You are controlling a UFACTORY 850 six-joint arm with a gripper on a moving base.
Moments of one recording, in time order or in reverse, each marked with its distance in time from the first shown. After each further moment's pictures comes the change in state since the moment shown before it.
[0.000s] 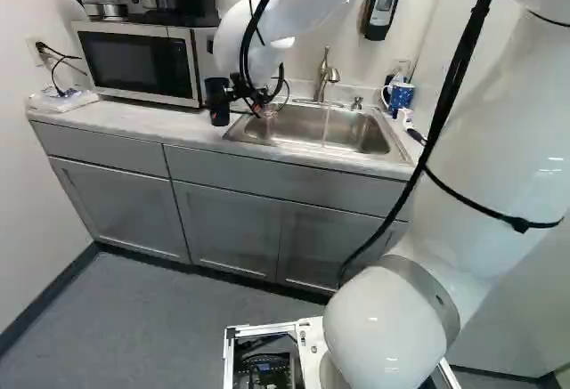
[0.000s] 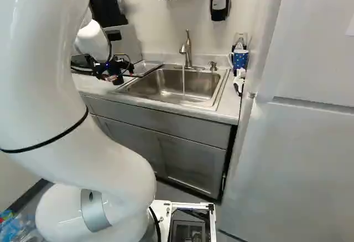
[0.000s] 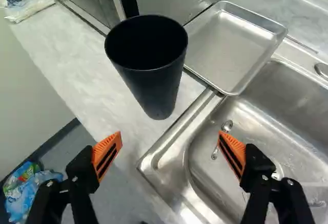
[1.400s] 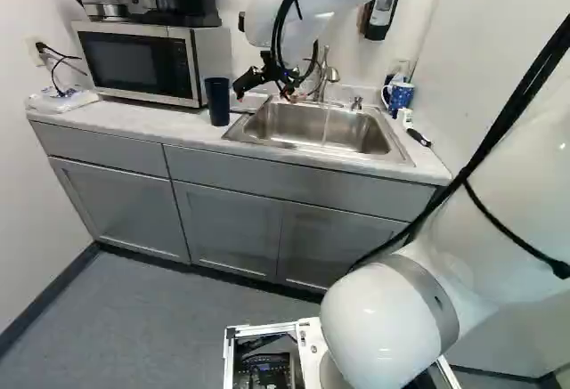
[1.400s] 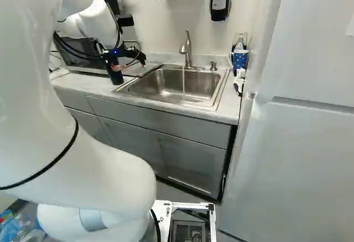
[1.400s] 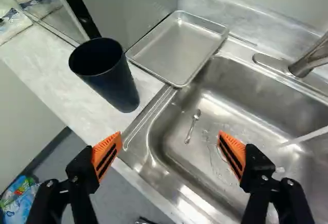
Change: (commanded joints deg) arm -6.5 9.7 1.2 0.0 -8.9 0.0
